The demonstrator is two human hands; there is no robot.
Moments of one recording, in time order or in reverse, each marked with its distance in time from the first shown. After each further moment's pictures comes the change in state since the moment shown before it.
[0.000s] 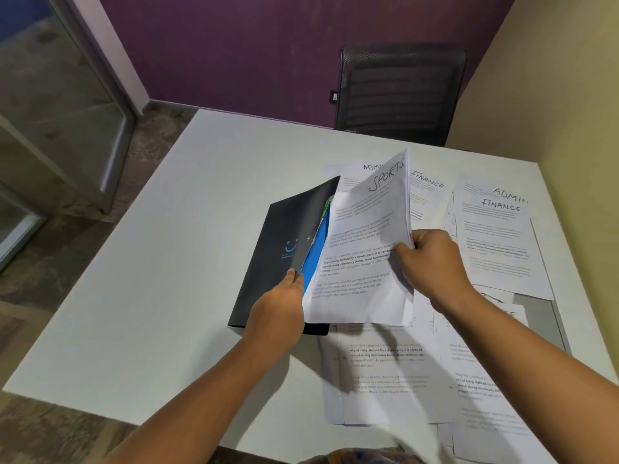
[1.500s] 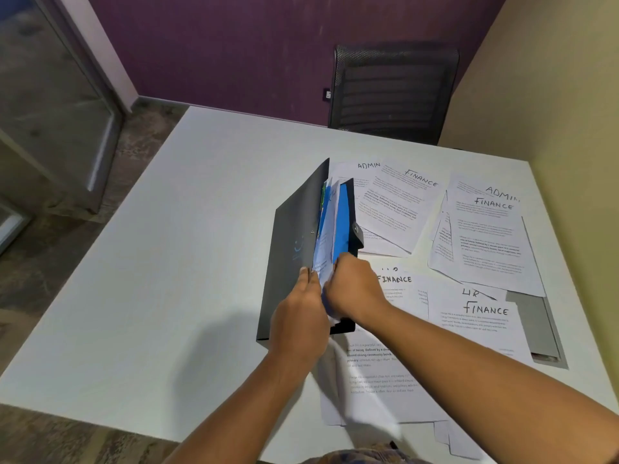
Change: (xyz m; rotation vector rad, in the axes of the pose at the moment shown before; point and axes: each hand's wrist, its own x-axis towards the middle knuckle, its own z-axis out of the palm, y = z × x) left_hand -0.014 0.045 0.004 -0.191 0.135 -0.005; right_hand -0.028 -0.032 0.087 -0.408 -0.254 -0.023
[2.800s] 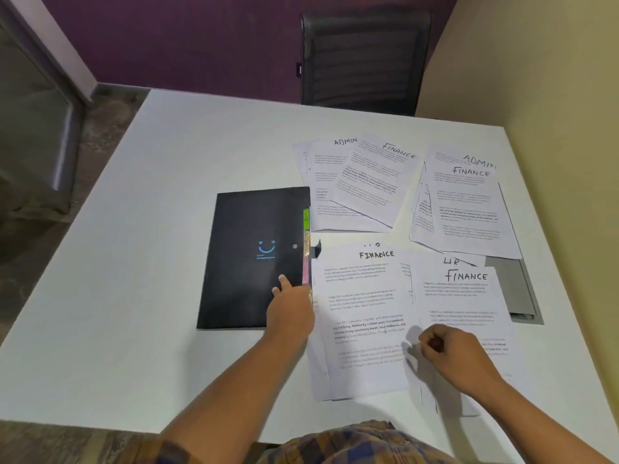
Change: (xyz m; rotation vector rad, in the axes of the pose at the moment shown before) left_hand 0.027 -0.025 0.070 0.254 -0.375 -0.132; right_hand -0.081 0.233 0.024 0.102 -0.079 0.185
